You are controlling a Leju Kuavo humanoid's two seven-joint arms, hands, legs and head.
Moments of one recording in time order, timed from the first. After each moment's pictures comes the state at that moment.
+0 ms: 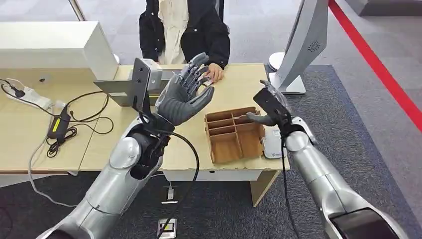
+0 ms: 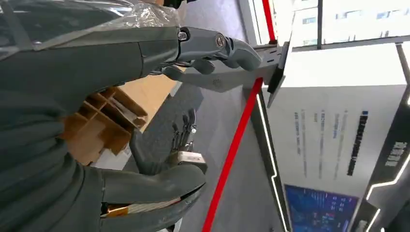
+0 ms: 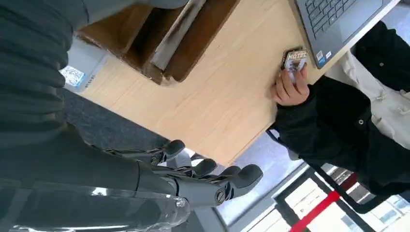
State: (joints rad) left arm -0.69 -0.11 -0.63 -1.43 0.23 0.03 0.02; right arm -0.80 -0.14 0.44 -0.78 0.33 -0.04 -0.15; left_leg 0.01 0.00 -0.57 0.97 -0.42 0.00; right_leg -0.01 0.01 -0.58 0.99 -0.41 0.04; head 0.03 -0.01
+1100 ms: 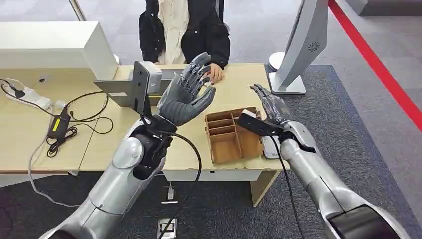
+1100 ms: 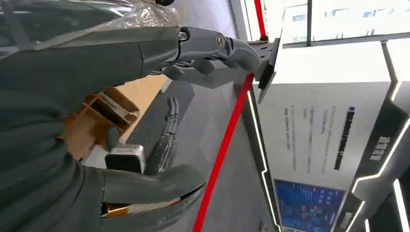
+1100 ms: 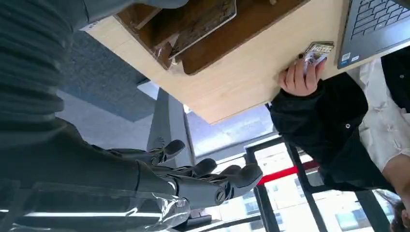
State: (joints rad) left arm -0.69 -0.13 -0.63 -1.40 0.24 0.02 -0.05; right arm -0.82 -0.14 0.54 -0.68 0.67 -0.21 -0.26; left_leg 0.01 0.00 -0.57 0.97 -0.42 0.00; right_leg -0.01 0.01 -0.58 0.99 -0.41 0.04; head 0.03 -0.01
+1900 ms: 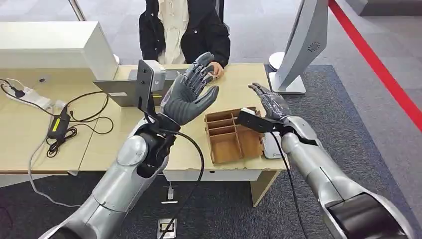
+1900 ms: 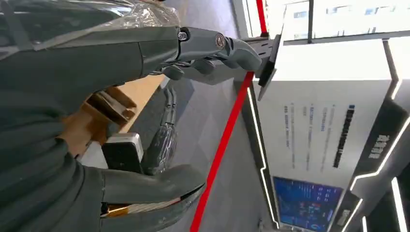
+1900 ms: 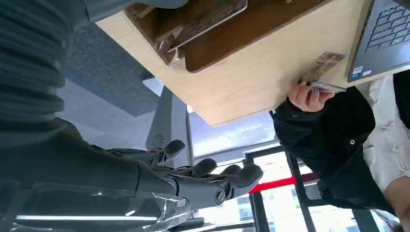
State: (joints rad) left arm -0.70 -0.15 -0.63 -1.36 0.25 0.01 -0.06; right arm -0.91 -0.12 0.57 -0.53 0.71 -0.18 -0.30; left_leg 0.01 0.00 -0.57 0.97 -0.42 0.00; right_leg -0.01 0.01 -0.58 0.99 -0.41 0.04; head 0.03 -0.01
